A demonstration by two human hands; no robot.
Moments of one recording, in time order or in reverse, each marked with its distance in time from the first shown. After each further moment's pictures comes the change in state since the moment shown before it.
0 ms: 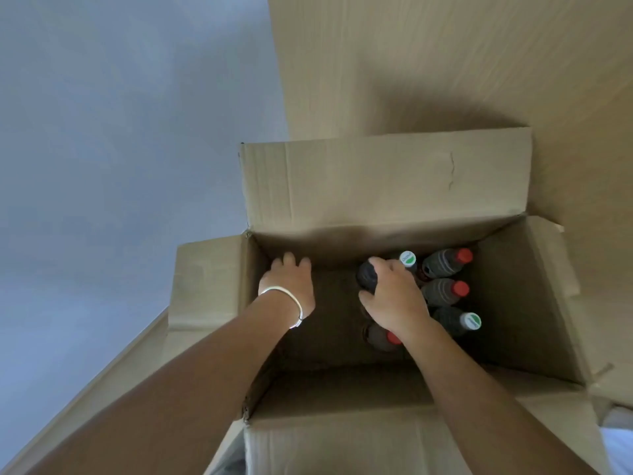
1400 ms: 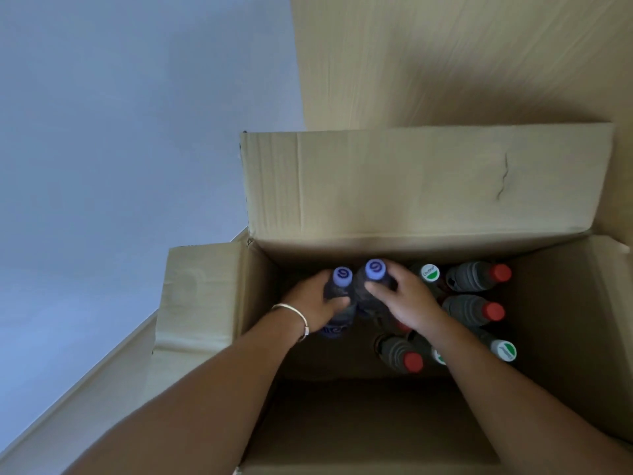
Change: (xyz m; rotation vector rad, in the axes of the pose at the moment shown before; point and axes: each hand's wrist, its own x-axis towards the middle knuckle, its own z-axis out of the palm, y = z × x) left_hand 0.074 -0.006 0.070 -0.900 0.023 0.145; right_hand 0.087 0.042 0.043 0.500 -0.087 -0.151
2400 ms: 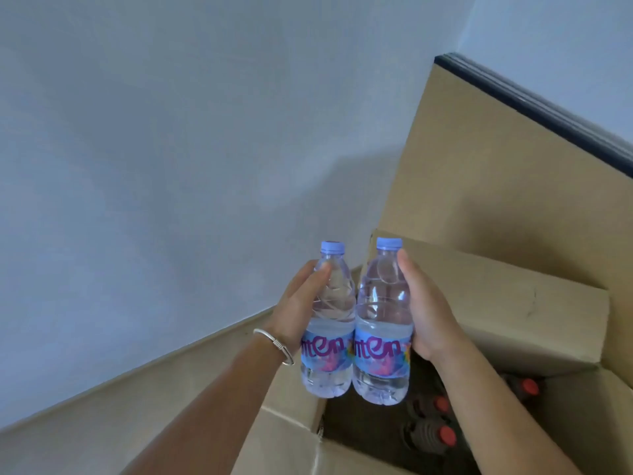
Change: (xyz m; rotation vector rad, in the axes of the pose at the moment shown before) left_hand -0.231 0.063 -0.154 -1.062 0.364 0.341; right_hand -0.144 -0.286 0.021 0.680 -0.132 -0.155
